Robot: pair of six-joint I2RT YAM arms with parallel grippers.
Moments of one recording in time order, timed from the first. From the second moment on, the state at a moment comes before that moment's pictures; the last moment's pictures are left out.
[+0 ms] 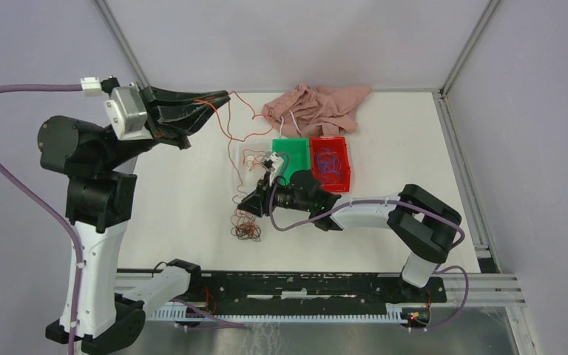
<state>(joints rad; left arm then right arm) -0.28 1.00 1.65 -0.13 0.87 0.00 1.00 1.73 0.88 0.74 -0.32 0.54</state>
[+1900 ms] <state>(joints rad) -0.28 1.12 1.17 0.00 0.46 0.29 0.76 1.37 0.90 0.05 0.03 0.44</state>
